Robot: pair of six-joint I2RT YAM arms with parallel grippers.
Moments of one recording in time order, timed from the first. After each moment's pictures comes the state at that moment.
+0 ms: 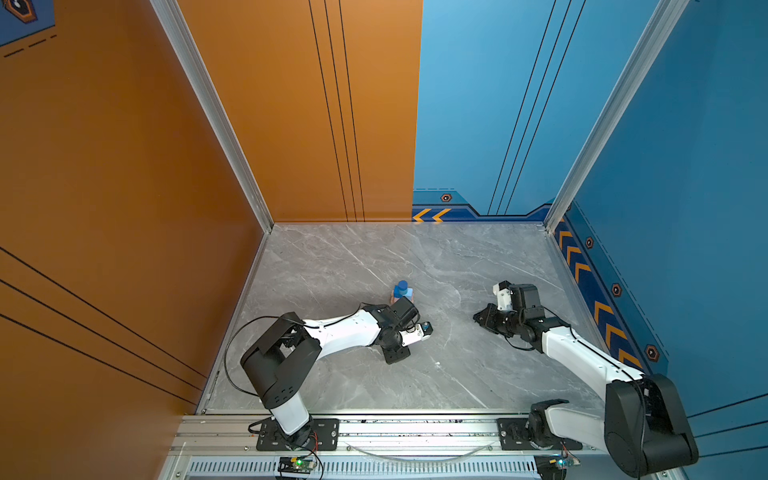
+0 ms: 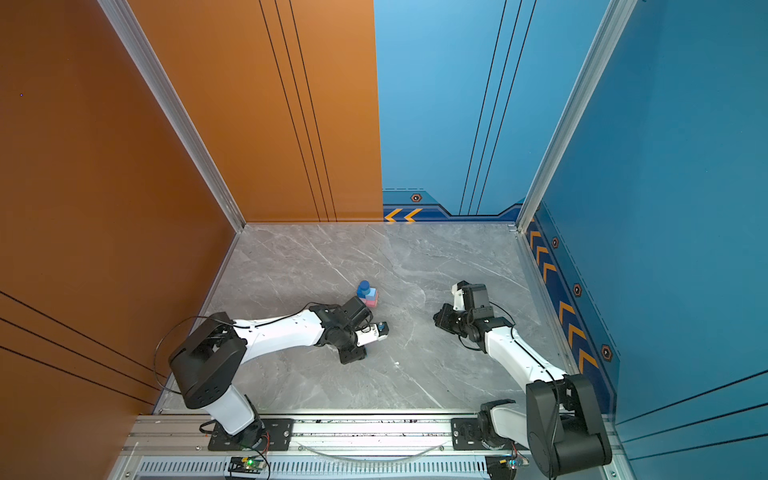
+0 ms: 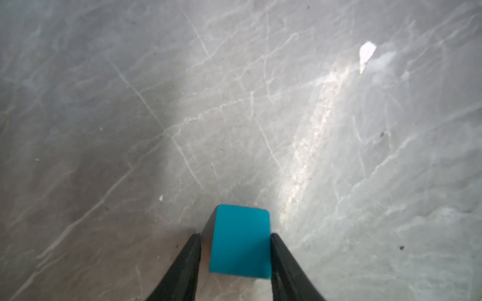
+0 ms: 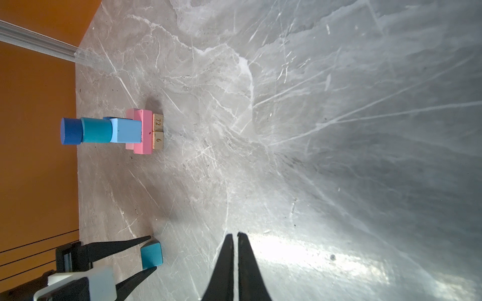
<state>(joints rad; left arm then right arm) -0.83 1.68 0.96 -0.56 0.09 0.39 0.17 1.23 0.57 -0.22 -0.41 0.58</state>
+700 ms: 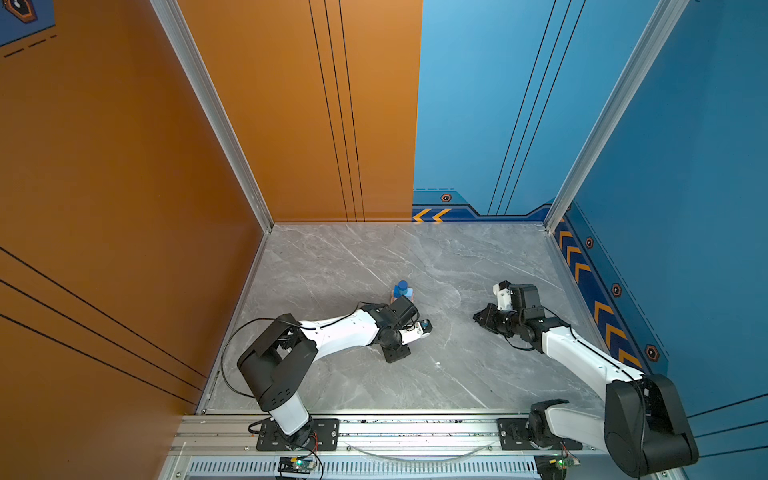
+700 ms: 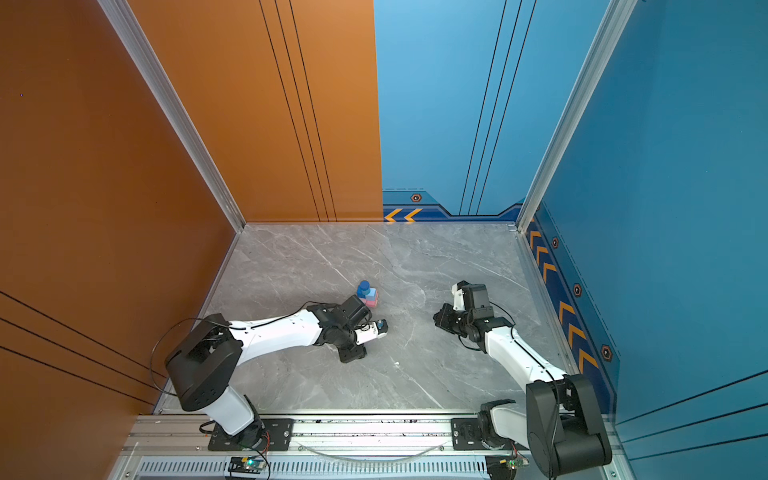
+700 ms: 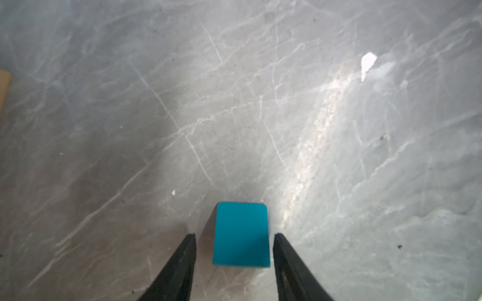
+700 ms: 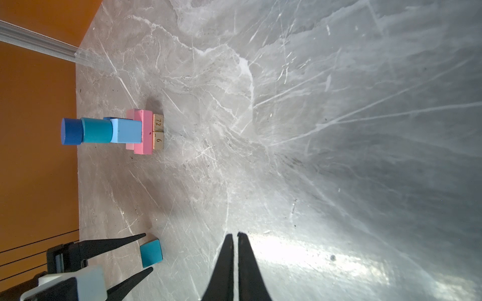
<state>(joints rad) -0.83 1.66 0.96 -0.57 0.08 0.37 0.17 1.23 0.57 -0.22 -0.41 0.58</state>
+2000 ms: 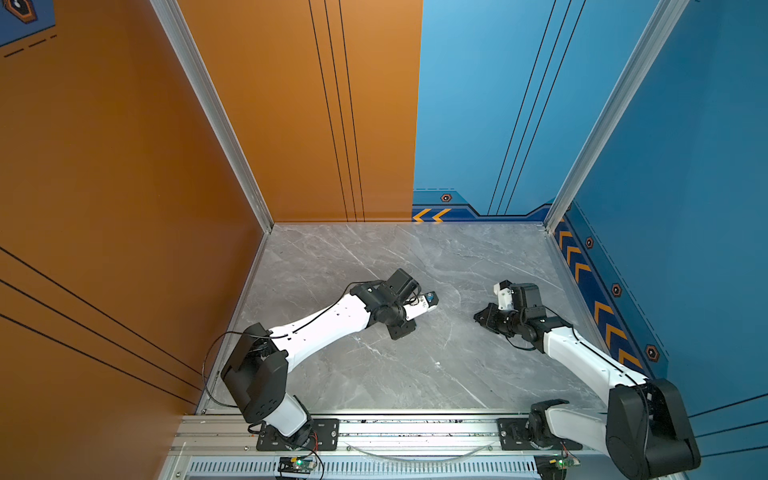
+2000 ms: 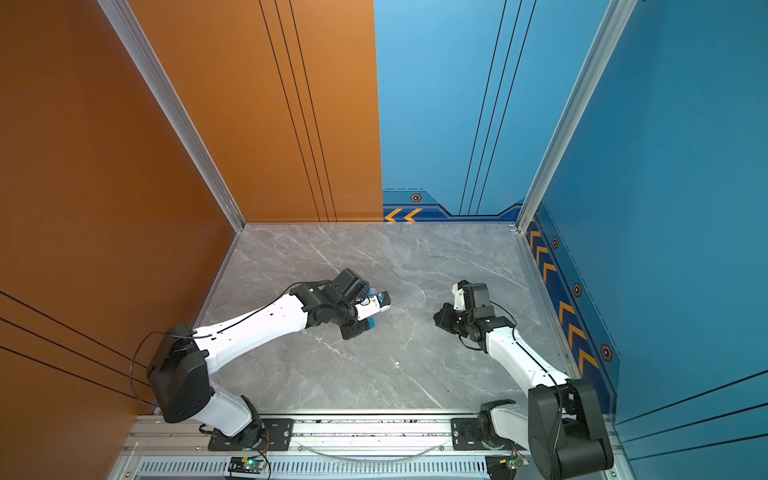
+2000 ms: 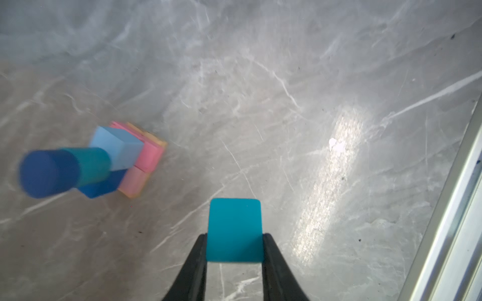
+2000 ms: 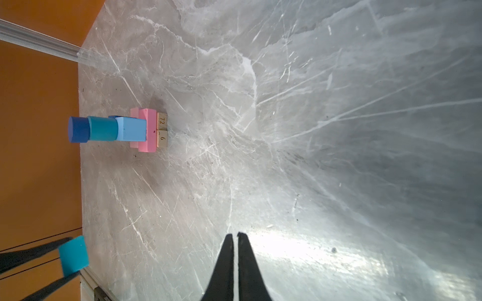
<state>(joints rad) -0.78 1.56 1.25 -0.75 0.08 0.41 0.17 1.21 0.60 -0.27 -0.42 0.58</state>
